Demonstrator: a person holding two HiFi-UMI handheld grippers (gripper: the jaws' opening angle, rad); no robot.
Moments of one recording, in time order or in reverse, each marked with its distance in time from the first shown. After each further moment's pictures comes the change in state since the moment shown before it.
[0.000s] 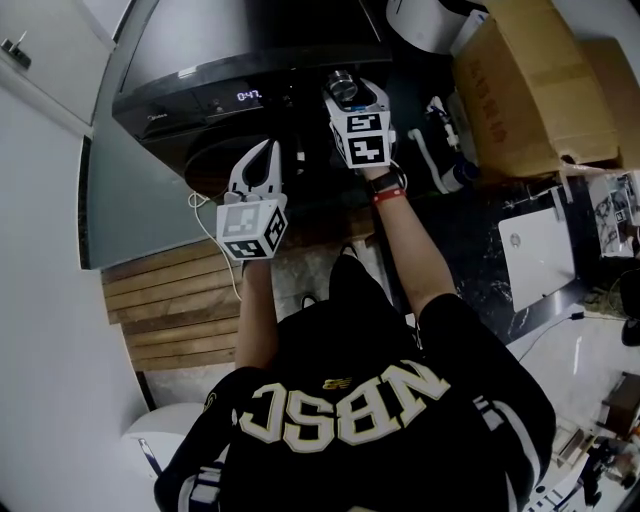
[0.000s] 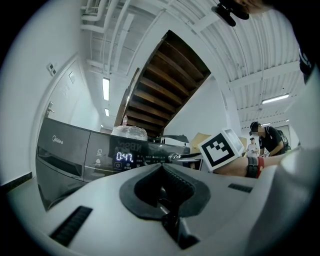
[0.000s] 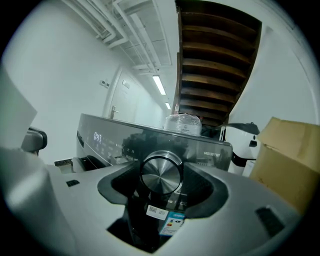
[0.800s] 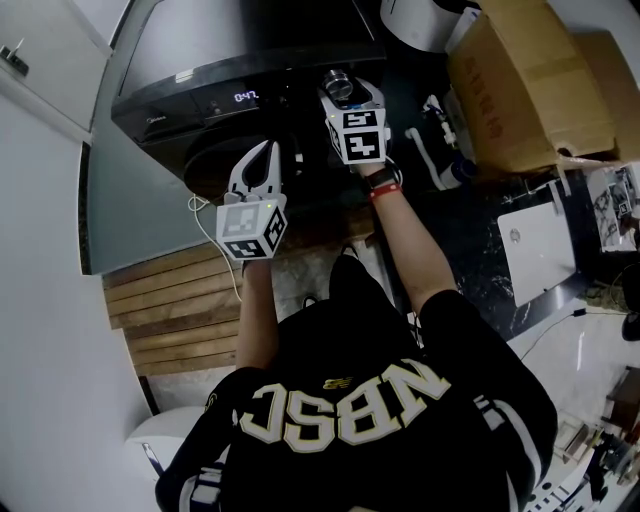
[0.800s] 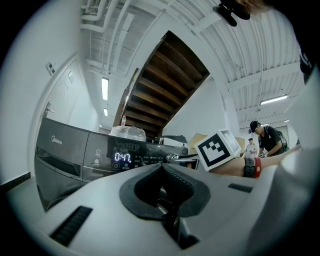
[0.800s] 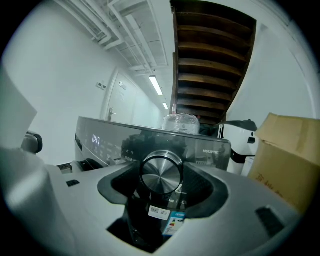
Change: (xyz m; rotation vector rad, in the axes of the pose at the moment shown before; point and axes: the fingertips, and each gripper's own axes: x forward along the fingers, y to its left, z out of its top) left arm -0.003 -0.005 0.000 -0.006 0.002 -0.020; right arm 0.001 -0.001 -0.001 0.045 -0.005 -0.013
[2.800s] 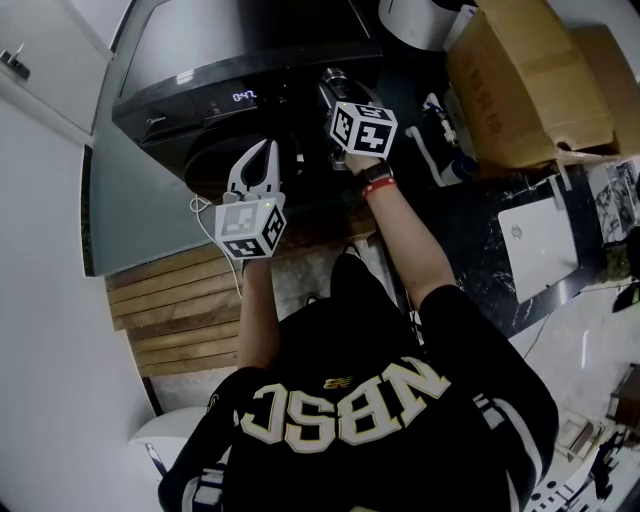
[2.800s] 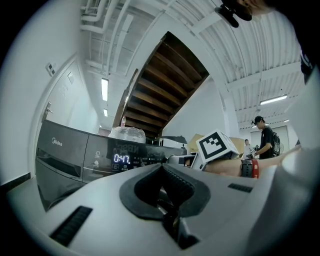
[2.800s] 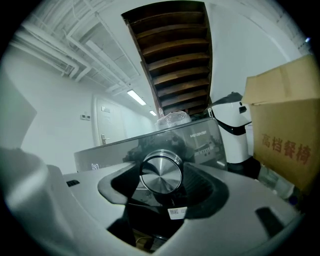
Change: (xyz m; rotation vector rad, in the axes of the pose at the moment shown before) left arm -0.004 -0.004 0.003 0.001 -0.001 -0.002; right arm 0.002 -0.007 -0.008 0.411 -0.058 0.034
